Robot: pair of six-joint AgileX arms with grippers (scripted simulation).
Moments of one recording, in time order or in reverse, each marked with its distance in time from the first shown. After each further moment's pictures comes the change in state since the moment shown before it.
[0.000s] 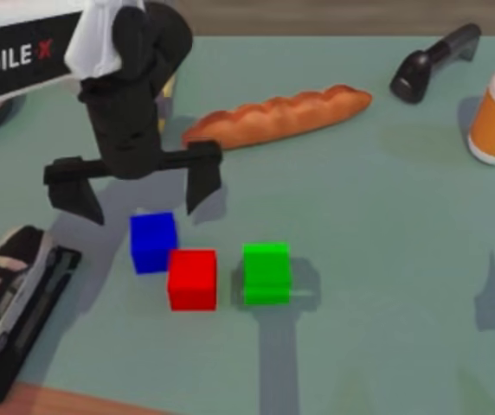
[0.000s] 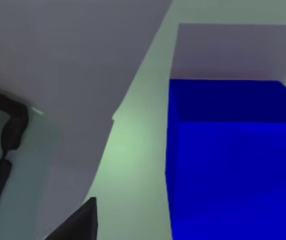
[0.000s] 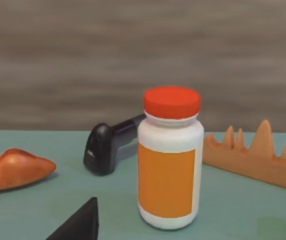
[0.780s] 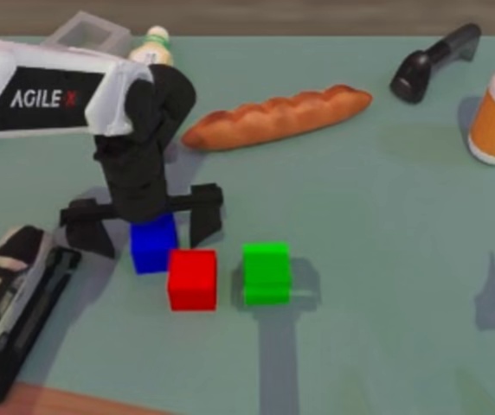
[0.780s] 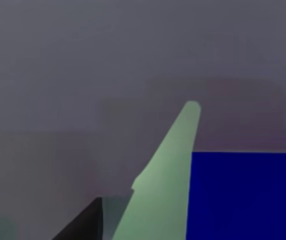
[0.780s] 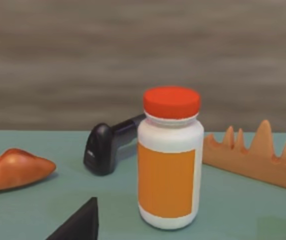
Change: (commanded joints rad) left arm 0.004 0.103 -0.169 0.274 0.001 0.004; right arm 0.000 0.000 0.000 0.000 0.000 0.000
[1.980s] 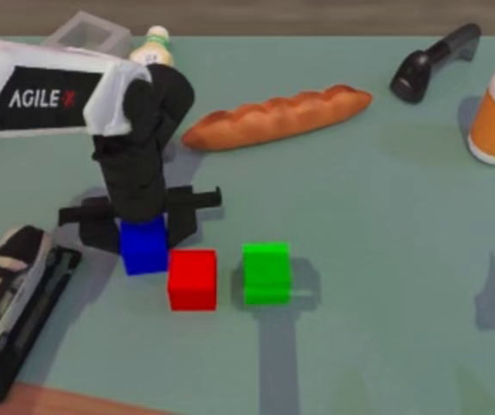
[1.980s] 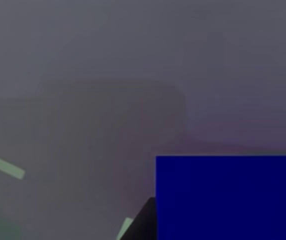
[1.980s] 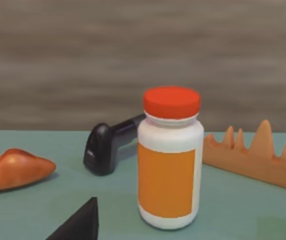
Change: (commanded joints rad) left arm 0.000 0.000 0.000 0.000 0.000 0.000; right arm 0.000 0.000 0.000 0.000 0.000 0.000
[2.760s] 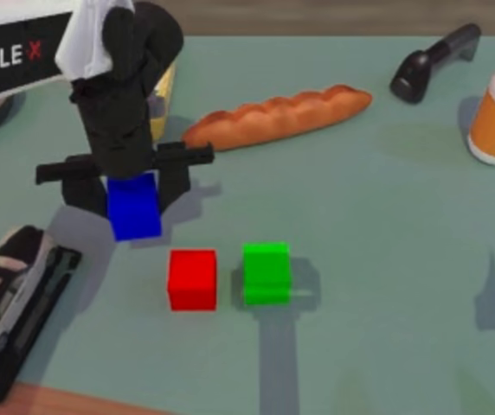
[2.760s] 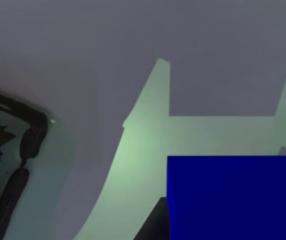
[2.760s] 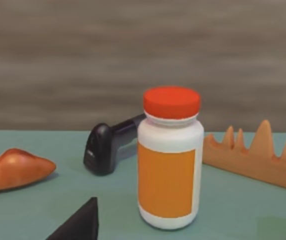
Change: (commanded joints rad) left arm 0.018 -0.121 0.153 -0.259 -0.010 0.006; right arm 0.000 0.000 0.000 0.000 0.000 0.000
